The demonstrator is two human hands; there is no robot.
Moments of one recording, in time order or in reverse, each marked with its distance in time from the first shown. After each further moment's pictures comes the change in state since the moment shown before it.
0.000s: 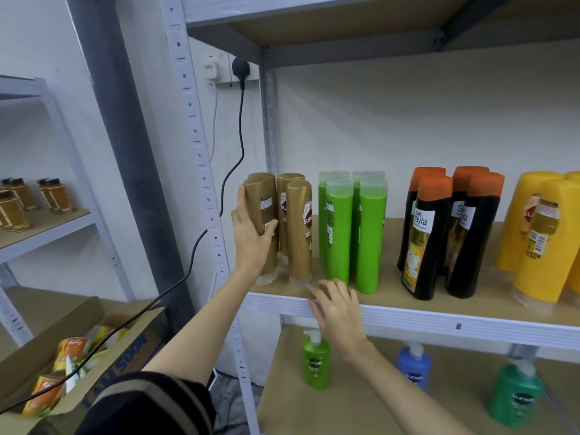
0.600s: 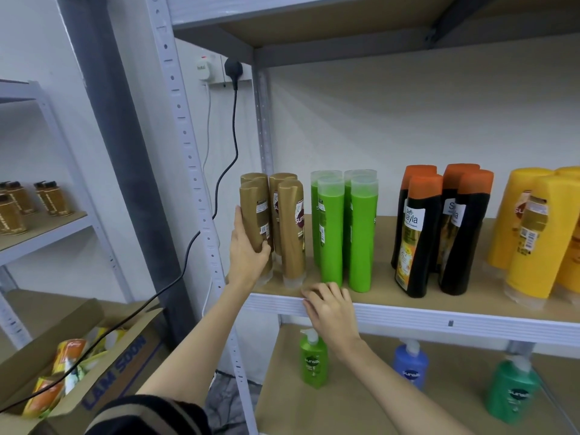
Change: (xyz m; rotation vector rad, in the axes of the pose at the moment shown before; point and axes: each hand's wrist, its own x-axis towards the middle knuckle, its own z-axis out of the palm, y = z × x) left_hand -0.018 -0.019 0.001 0.162 -0.138 -0.121; right_hand -0.002 0.003 -0.001 0.048 -0.117 0.016
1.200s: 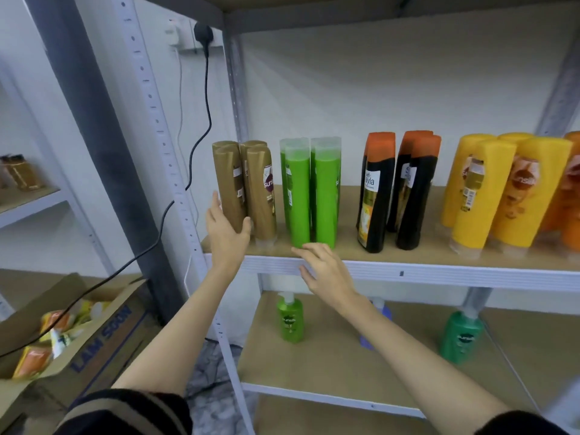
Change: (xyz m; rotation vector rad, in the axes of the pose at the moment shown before) left_hand -0.054 0.019 0.008 -0.018 0.109 -0.002; right_hand -0.013 0.029 -0.072 0.286 -0.201 -0.007
